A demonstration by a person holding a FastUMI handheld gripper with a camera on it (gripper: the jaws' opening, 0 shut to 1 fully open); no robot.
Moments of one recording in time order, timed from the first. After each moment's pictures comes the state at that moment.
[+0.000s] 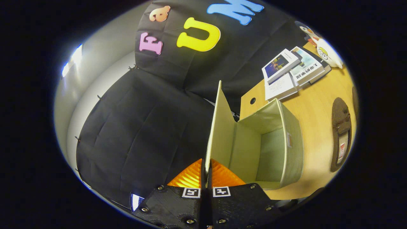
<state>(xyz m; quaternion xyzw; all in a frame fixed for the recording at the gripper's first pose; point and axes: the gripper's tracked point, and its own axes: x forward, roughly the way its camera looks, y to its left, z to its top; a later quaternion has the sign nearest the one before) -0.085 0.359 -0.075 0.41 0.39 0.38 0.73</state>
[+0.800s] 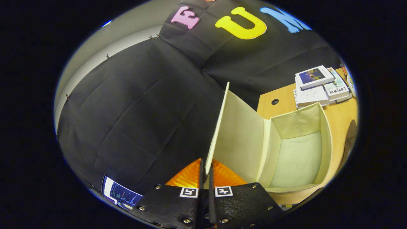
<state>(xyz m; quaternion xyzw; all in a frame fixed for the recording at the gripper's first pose) -0.130 0.497 -0.063 0.29 0.38 0.43 0.76</state>
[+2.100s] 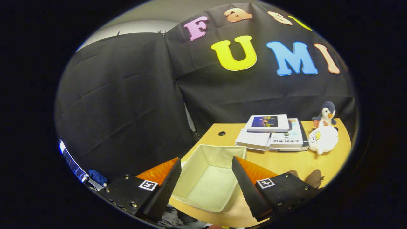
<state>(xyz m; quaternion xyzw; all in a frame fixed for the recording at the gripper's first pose) -0.036 0.306 -0.111 0.09 0.27 0.30 0.91</state>
